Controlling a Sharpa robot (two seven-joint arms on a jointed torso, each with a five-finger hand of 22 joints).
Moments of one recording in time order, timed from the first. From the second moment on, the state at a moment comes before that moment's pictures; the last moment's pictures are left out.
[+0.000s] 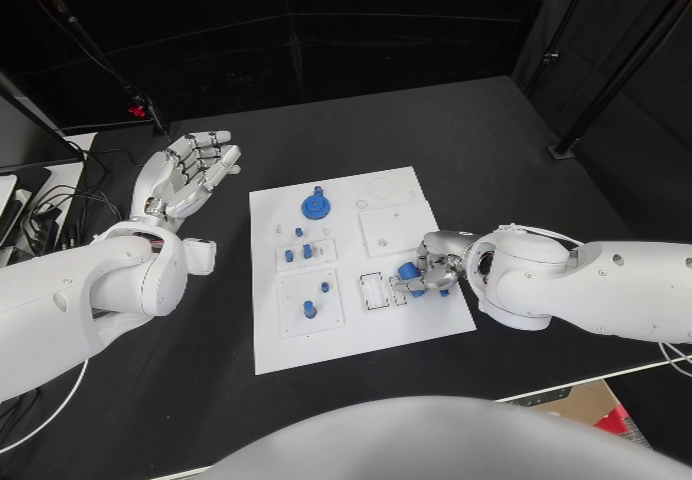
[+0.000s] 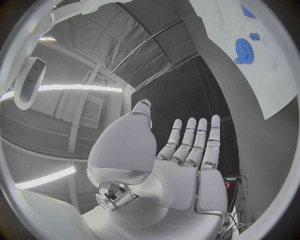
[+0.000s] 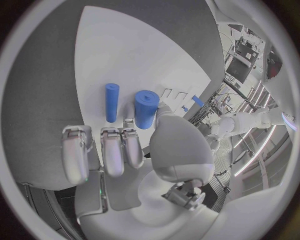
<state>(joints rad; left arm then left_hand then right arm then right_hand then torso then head) 1.27 -0.74 -0.24 1.43 -0.12 -0.52 0.68 1.27 -0.02 -0.07 0.29 0.37 0.31 0.14 0.64 0.11 0.33 0.26 0.73 0.09 0.23 0.25 0.82 0.16 0.11 0.49 0.29 0.08 0.72 1.07 -1.14 -0.13 1.93 -1.41 -0.21 -0.68 1.14 0.01 -0.10 0.29 0.29 0.76 0.13 0.72 0.74 1.47 0.06 1.57 1.31 1.47 -0.01 1.57 1.31 0.01 1.46 0.11 1.57 1.31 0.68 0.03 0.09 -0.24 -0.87</state>
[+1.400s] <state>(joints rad) 1.26 -0.74 -0.24 1.42 -0.12 -0.52 0.68 1.27 -0.02 -0.07 0.29 0.37 0.31 0.14 0.65 0.10 0.33 0.26 0.73 0.09 0.23 0.25 0.82 0.16 0.11 0.49 0.29 0.08 0.72 1.10 -1.28 -0.13 2.07 -0.72 -0.55 -0.38 1.42 0.05 0.02 0.29 0.42 0.85 0.19 0.41 0.11 1.47 0.08 1.57 1.31 1.47 0.01 1.57 1.31 0.01 1.47 0.12 1.57 1.31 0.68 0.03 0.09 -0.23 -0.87</state>
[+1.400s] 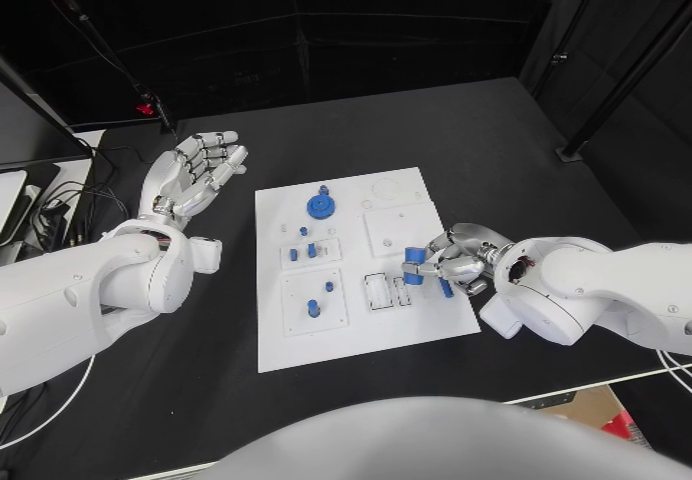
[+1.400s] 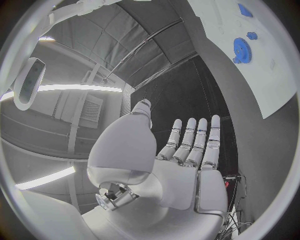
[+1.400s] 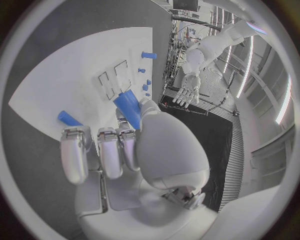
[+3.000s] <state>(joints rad) 1.26 -0.73 -0.24 1.42 -0.12 -0.52 0.68 1.27 -0.02 -0.07 0.29 0.37 0.31 0.14 0.65 0.10 0.33 0.26 0.73 0.09 0.23 0.25 0.82 0.16 0.11 0.49 0.29 0.08 0.72 1.10 -1.11 -0.13 2.01 -1.16 -0.32 -0.61 1.25 0.11 -0.06 0.29 0.33 0.95 0.17 0.33 0.10 1.47 0.06 1.57 1.31 1.46 0.00 1.57 1.31 0.01 1.46 0.11 1.57 1.31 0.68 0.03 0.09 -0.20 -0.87</state>
